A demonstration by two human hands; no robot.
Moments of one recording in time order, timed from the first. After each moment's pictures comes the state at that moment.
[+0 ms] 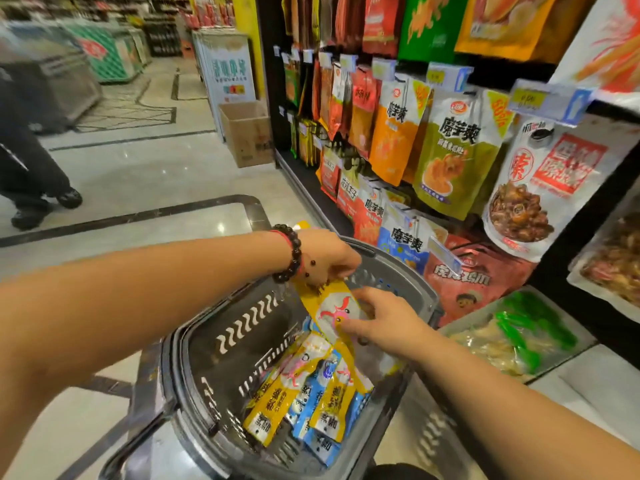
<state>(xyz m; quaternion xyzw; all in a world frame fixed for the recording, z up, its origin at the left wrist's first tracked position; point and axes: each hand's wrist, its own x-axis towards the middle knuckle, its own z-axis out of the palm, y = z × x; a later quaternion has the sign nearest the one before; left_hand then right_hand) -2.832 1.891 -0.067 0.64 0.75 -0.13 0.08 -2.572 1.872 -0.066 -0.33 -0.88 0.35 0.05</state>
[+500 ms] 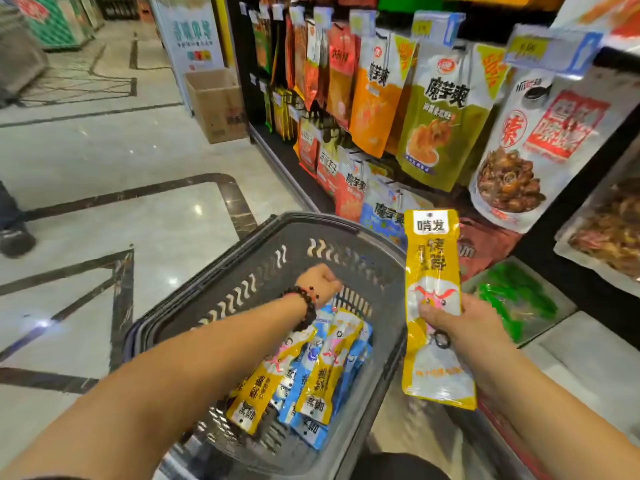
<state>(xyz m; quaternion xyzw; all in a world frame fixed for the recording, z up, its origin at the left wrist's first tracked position) -2.739 1.889 -0.178 0.46 0.82 0.25 0.24 -2.488 1.893 -0.090 -0.48 -0.58 0.59 0.30</state>
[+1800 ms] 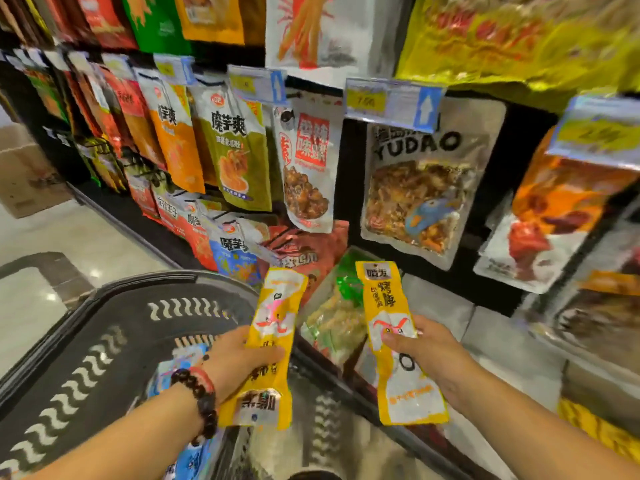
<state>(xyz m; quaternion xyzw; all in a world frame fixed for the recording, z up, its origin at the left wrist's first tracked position) -2.588 1.889 -0.114 0.41 0.67 0.35 0.51 -2.302 1.929 -0.120 -0.57 -0.45 0.58 0.36</state>
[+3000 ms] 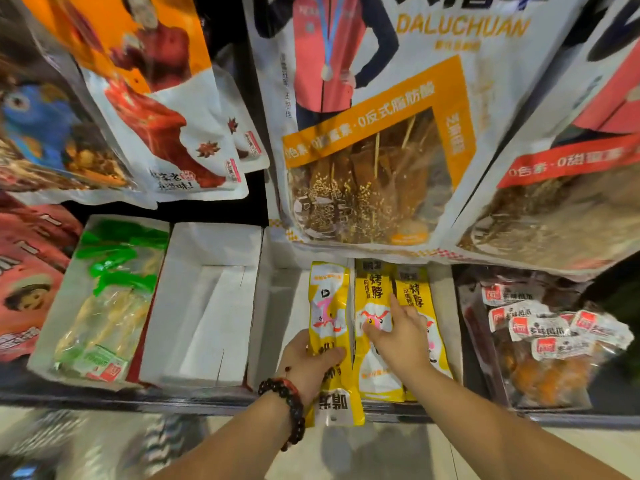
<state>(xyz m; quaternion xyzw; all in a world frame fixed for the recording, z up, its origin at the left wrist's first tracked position) -2.196 1.905 -0.288 0.46 0.55 0.17 0.67 -2.020 1.866 -0.336 -0.88 -0.36 0.22 0.24</state>
